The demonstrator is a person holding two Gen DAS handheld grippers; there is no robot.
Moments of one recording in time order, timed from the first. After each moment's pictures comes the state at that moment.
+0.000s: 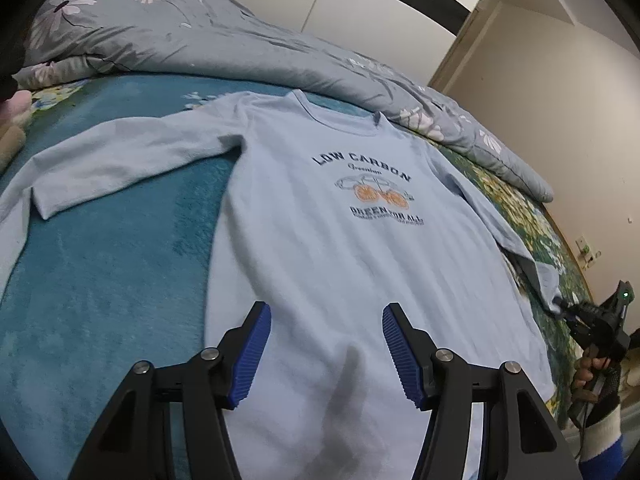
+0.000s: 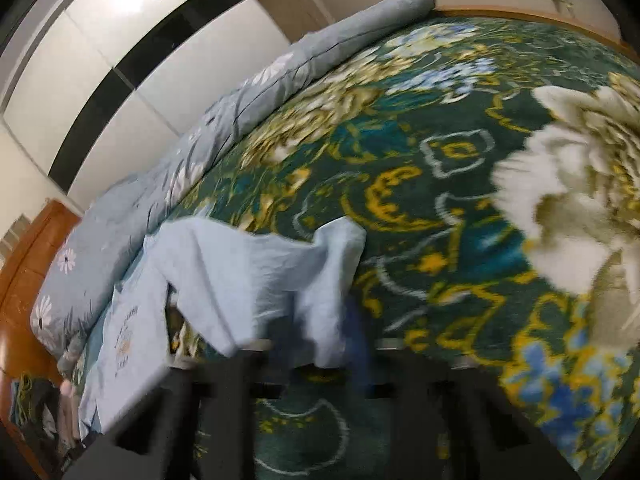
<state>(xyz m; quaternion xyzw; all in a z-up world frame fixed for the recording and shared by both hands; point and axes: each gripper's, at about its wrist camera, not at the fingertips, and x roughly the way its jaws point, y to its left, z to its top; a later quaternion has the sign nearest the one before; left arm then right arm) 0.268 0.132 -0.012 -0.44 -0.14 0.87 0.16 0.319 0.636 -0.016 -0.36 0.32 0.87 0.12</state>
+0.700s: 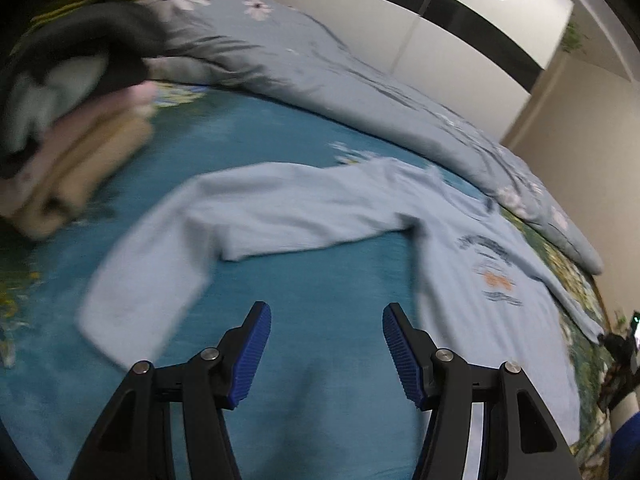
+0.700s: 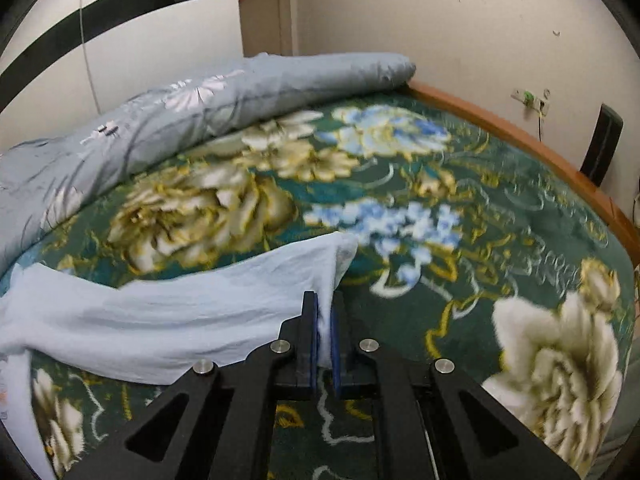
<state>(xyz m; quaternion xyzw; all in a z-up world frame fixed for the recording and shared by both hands) 0.262 -0.022 0.000 -0.41 -0.17 0.90 0.01 0.225 0.726 0.003 -0.38 0.13 0.87 0.29</state>
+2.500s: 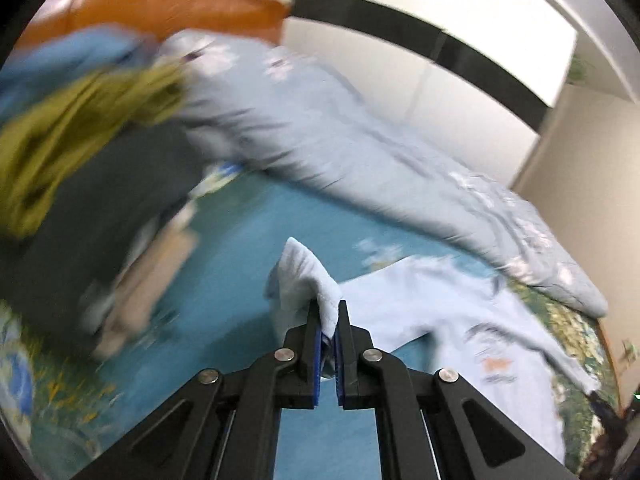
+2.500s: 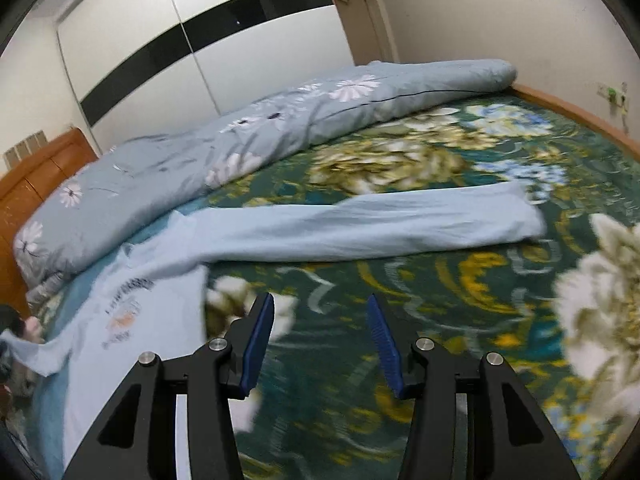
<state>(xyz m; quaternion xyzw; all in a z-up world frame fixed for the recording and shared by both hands) 0.206 -0.046 0.099 -0.33 -0.16 0.93 0.02 0.275 0.570 0.027 -0.33 0.19 0.92 0.07</state>
